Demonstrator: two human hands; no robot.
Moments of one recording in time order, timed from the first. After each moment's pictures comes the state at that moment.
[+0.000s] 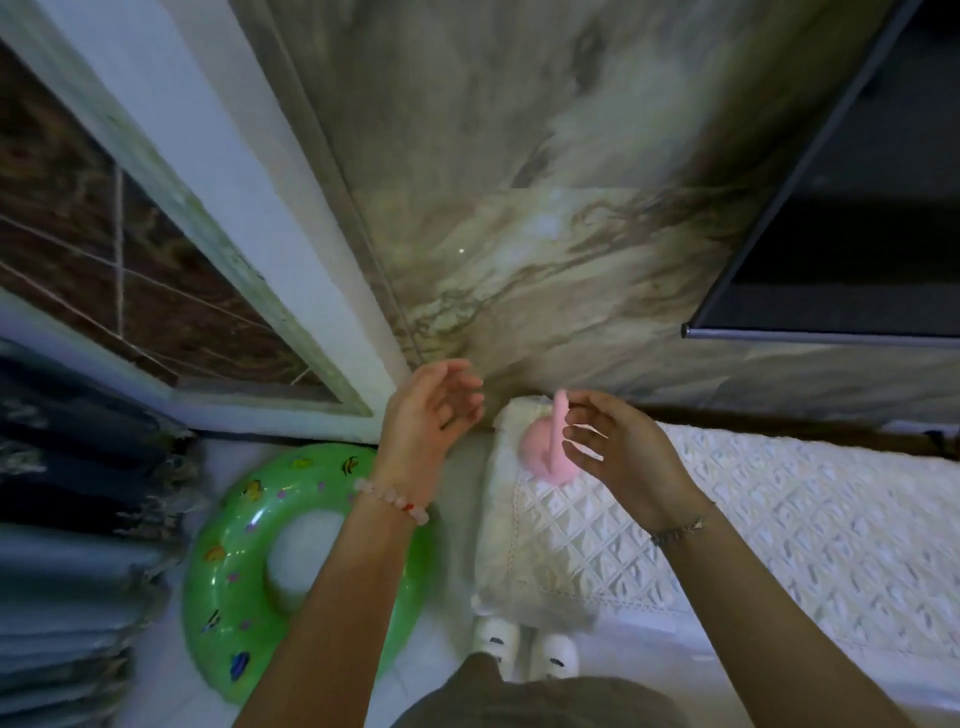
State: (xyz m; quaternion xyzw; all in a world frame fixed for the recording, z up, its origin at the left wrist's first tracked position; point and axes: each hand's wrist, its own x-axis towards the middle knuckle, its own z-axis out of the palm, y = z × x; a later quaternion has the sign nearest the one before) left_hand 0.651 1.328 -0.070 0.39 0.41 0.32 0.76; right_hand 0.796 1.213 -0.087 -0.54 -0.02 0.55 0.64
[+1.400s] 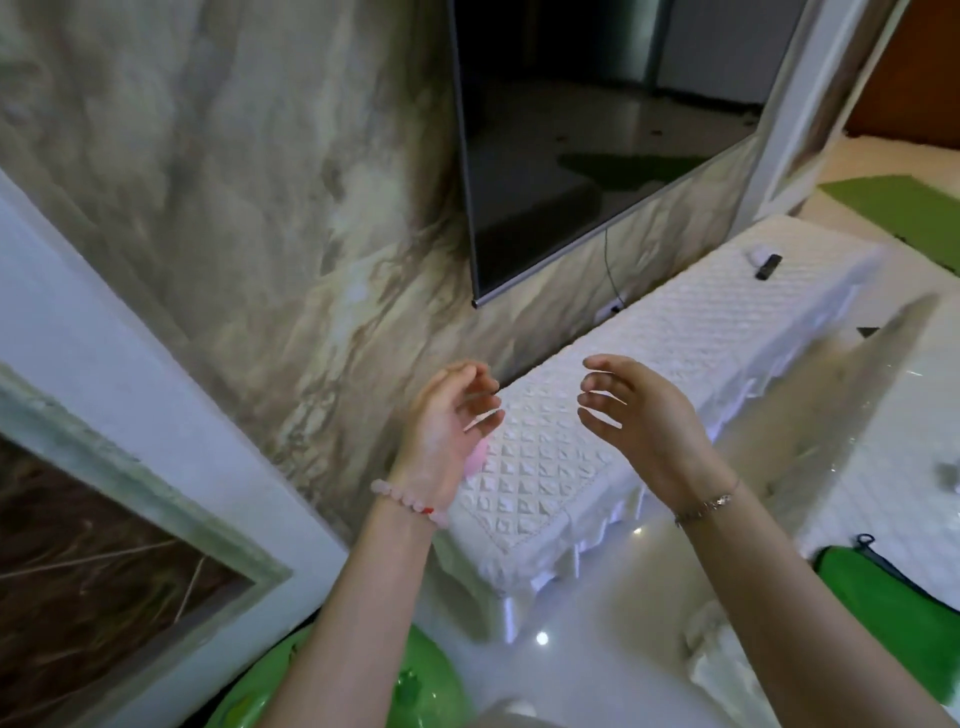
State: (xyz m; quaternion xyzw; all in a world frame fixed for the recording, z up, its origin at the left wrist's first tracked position) left_hand 0.524 1.270 0.011 0.51 0.14 0.03 0.85; right_hand 0.551 1.096 0.009 -0.55 0.07 0.13 0.82
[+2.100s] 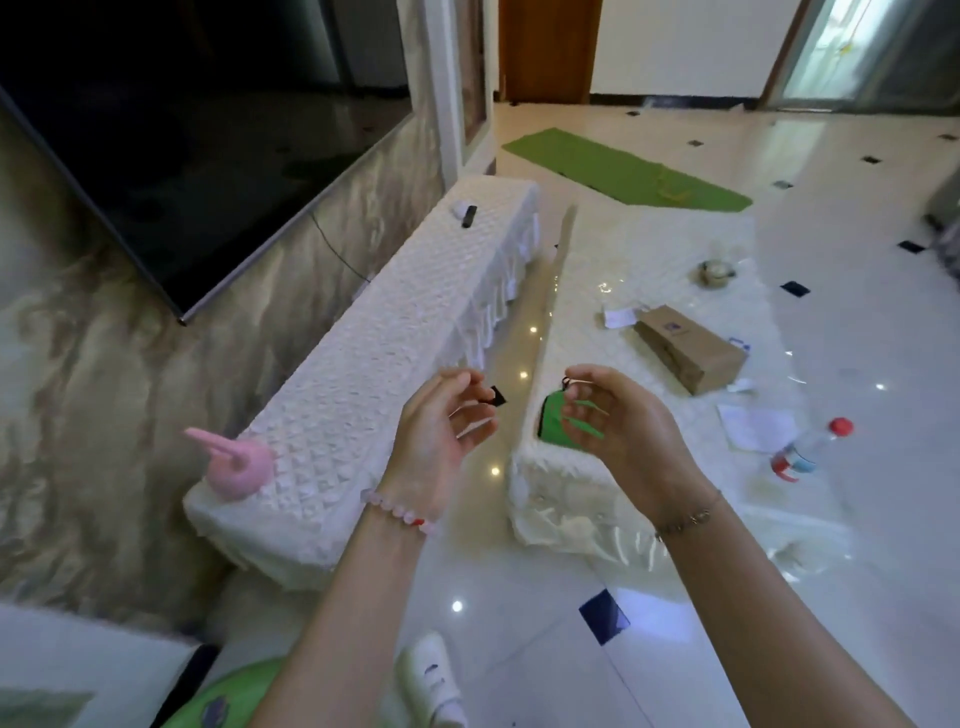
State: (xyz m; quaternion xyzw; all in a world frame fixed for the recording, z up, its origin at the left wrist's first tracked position) left_hand 0.367 1.018 0.007 0.55 -0.01 -0.23 0.80; right_hand 0.298 0.868 0.008 -0.49 0.24 -0.10 0.83
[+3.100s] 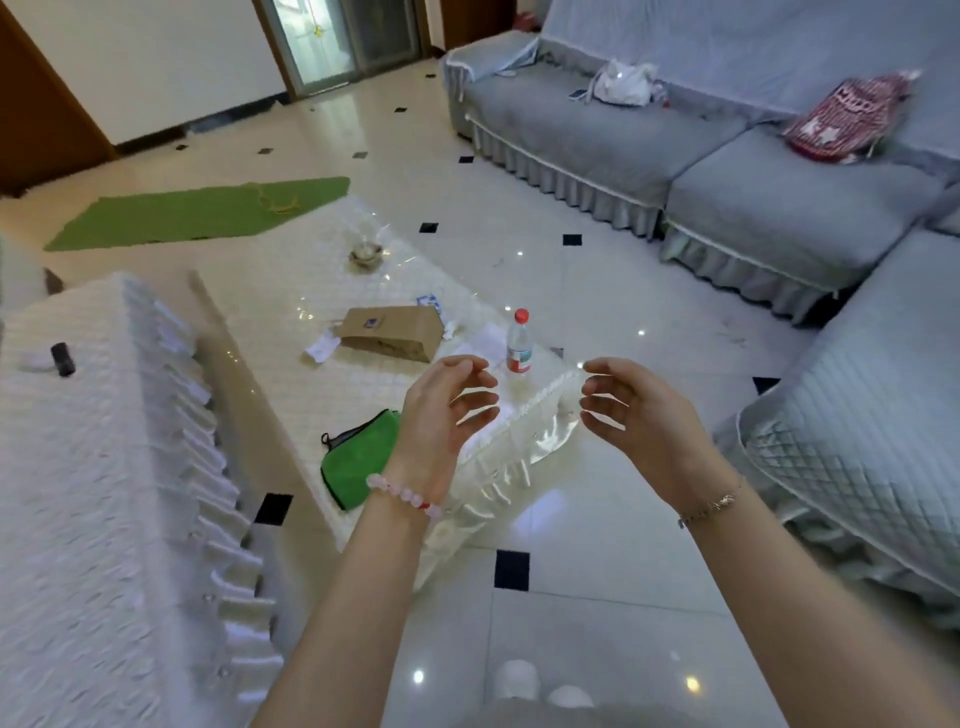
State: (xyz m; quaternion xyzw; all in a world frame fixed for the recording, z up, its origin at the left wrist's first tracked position) left_hand 0.333 0.821 -0.009 0.51 -0.27 -0.56 0.59; right_hand 0.150 0.787 -0.015 -0.34 0.46 -0.44 0.69
